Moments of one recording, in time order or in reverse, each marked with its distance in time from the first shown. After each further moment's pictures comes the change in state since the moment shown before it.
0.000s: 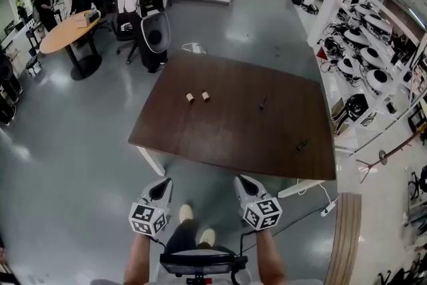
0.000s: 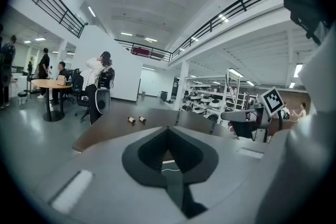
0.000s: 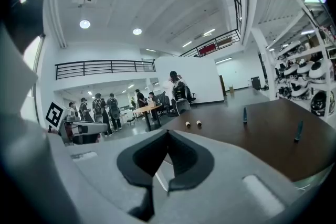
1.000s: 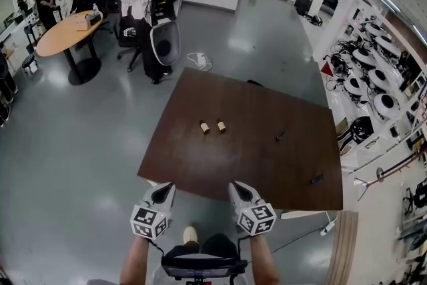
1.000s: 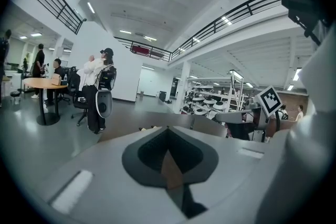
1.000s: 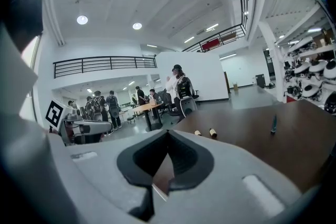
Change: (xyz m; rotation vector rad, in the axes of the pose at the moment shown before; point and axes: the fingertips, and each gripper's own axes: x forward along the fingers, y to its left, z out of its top) left arm 0.078 0.138 0.055 -0.011 0.008 -0.043; right arm 0.177 0.025 0.044 -0.006 0.043 0.019
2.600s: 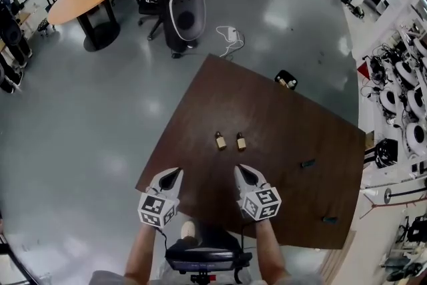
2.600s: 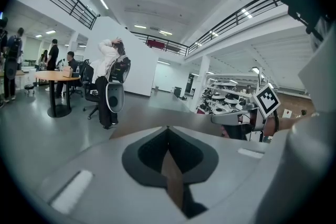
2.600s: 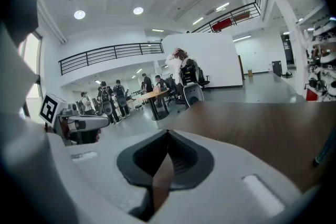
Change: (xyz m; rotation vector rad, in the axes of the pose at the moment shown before) left arm 0.159 0.112 0.013 -0.083 0.043 0.160; right arm 0.208 -0.104 0.017 -0.020 0.171 0.137
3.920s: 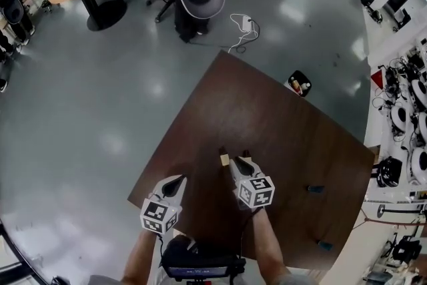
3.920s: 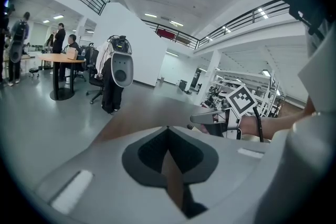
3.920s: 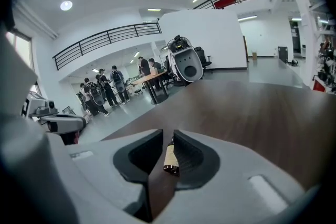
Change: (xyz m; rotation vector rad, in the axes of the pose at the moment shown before) left arm 0.070 0.036 -0.041 -0.116 0.095 0.031; right arm 0.135 -0.067 -0.035 0.026 0.217 0.026
